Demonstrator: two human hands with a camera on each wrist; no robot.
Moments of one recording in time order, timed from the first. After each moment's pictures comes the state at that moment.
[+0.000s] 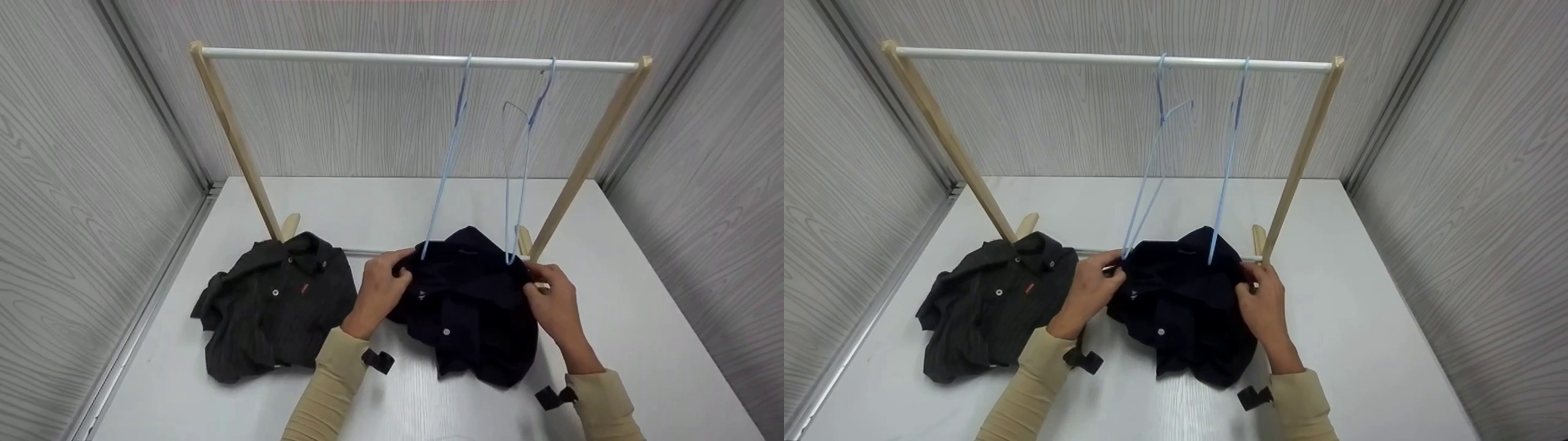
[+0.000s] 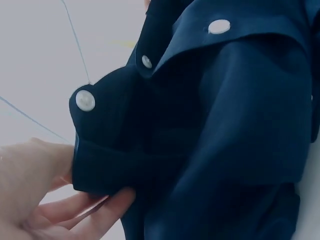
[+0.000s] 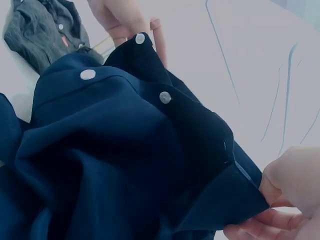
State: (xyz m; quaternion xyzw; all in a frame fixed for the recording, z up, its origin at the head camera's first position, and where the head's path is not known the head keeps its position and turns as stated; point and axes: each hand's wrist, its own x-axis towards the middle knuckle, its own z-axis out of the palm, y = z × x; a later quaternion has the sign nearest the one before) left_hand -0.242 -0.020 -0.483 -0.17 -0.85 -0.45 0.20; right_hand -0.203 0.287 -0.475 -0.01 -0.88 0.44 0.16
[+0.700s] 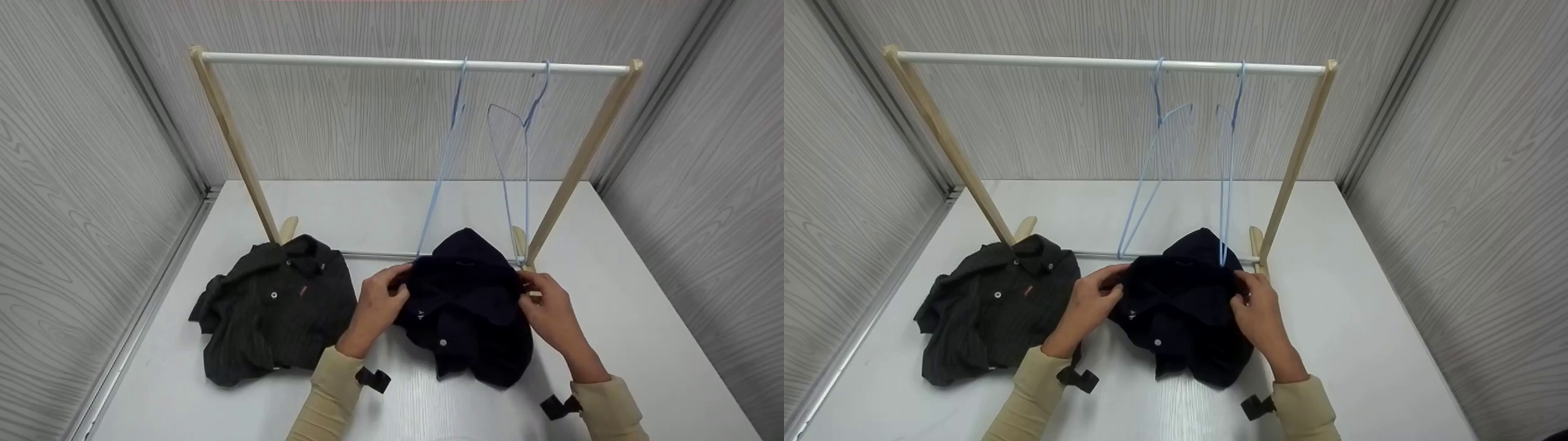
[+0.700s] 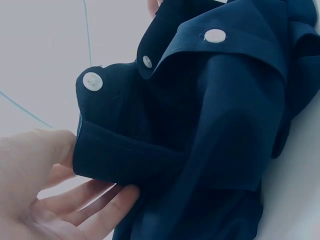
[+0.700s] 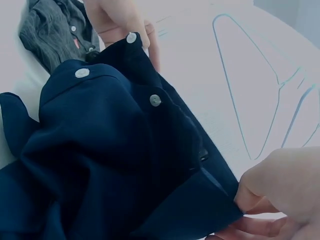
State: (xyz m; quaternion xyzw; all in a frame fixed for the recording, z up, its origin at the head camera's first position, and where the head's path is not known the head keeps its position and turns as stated) left_hand -0.221 -0.025 -0.499 -0.17 -0.83 -0.51 0.14; right_hand -0.186 0.287 -0.471 0.05 -0.90 0.43 0.12
